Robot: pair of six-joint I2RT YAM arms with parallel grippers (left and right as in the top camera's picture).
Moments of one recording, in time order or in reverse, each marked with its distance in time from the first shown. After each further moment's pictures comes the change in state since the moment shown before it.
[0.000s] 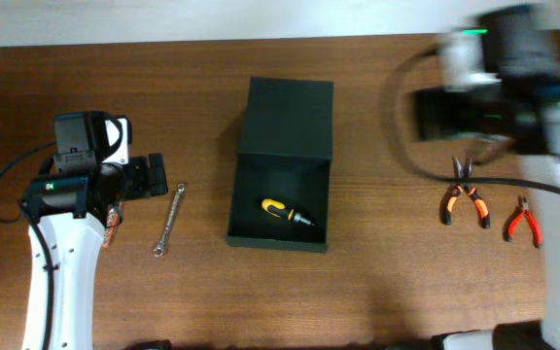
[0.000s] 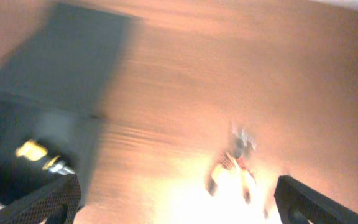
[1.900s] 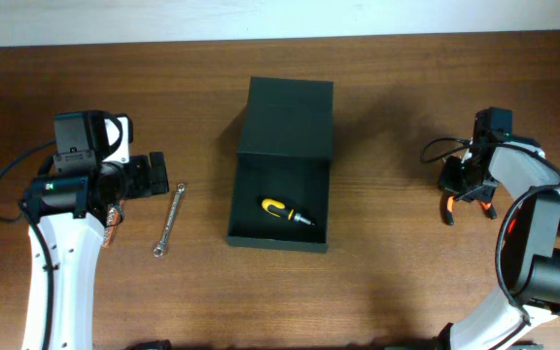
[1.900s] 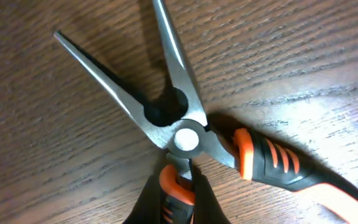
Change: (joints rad) left arm 0.000 0.000 0.002 0.008 0.021 0.000; right arm -0.347 0.330 -0.878 0.766 -0.067 0.206
